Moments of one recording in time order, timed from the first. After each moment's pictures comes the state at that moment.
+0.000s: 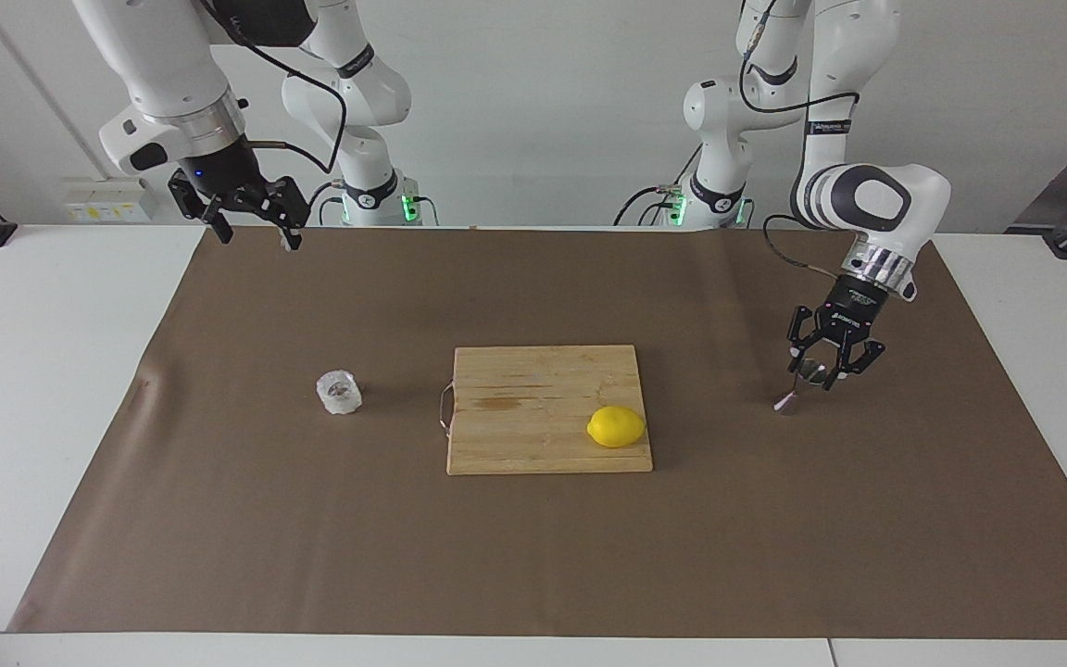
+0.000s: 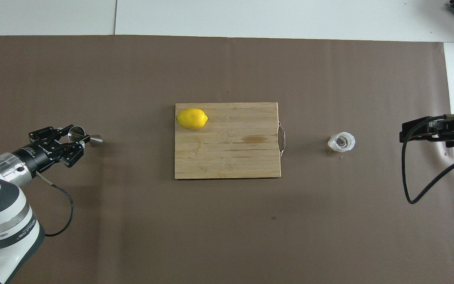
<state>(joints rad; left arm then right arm) 0.07 -0.04 -0.04 -2.41 -1.46 2.62 -1.29 -0.03 -0.07 0.05 -1.65 0.00 1.56 0.15</state>
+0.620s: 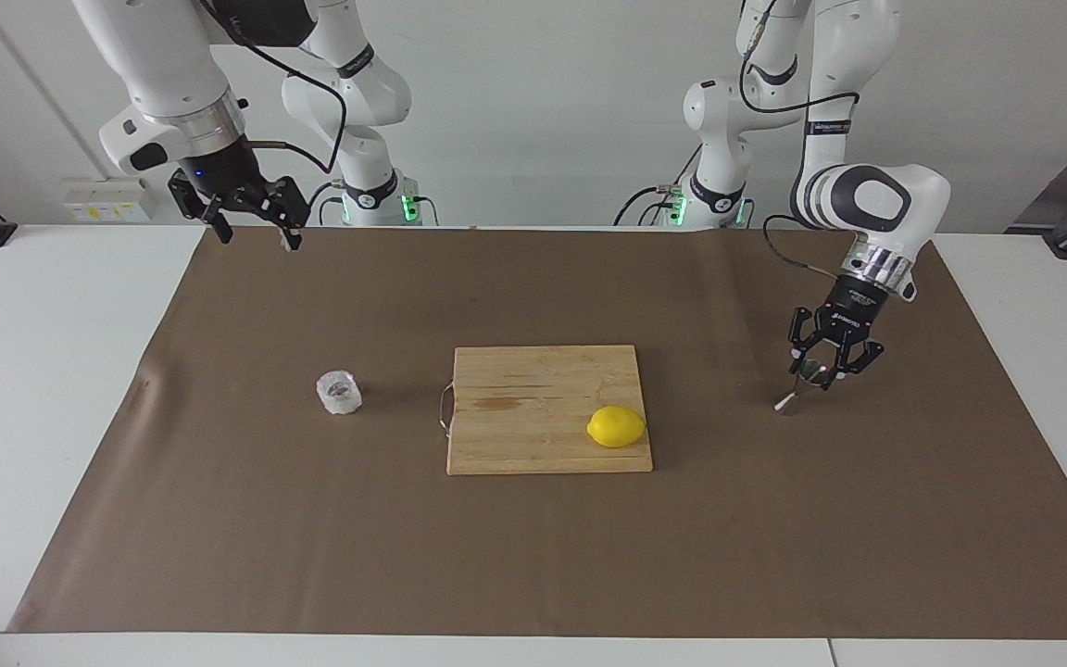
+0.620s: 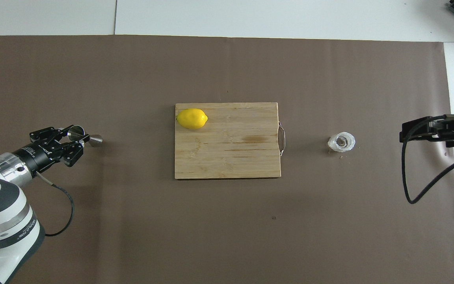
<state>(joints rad) 0.07 -0.04 -0.04 -2.41 -1.46 2.62 -1.29 -0.03 -0.07 0.05 -1.65 0.00 1.56 0.15</state>
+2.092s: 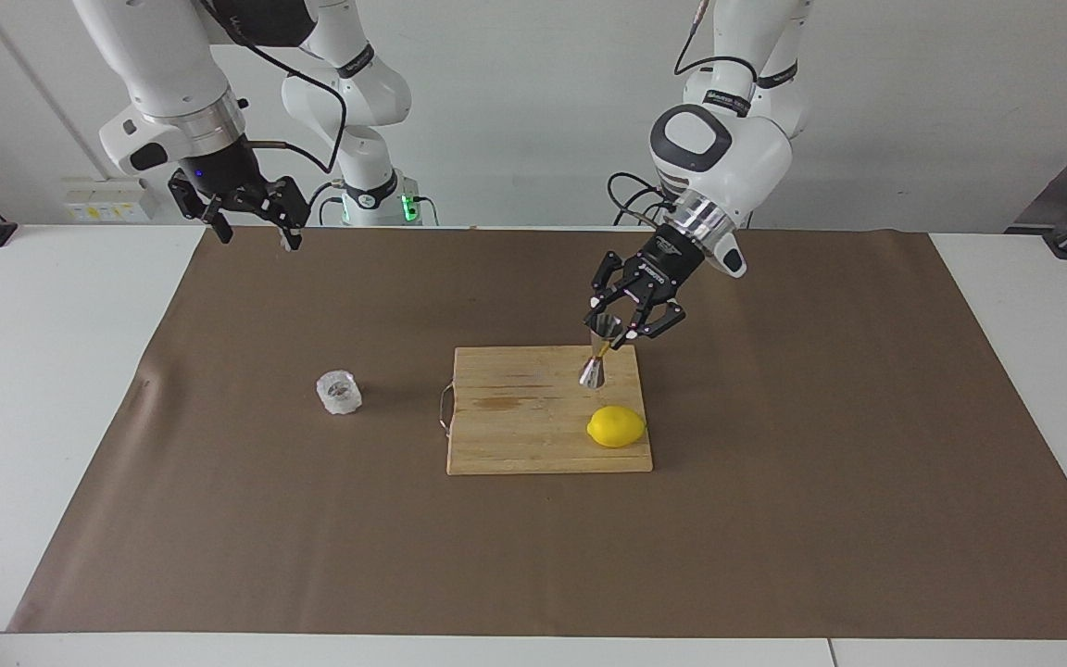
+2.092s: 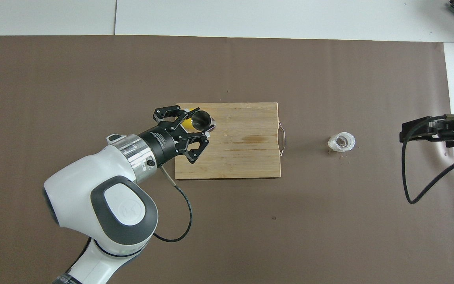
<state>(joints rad) -0.57 0.02 -0.09 -2.11 -1.46 2.89 -1.54 -0.03 -0.07 0.05 -1.65 0.00 1.56 0.15</state>
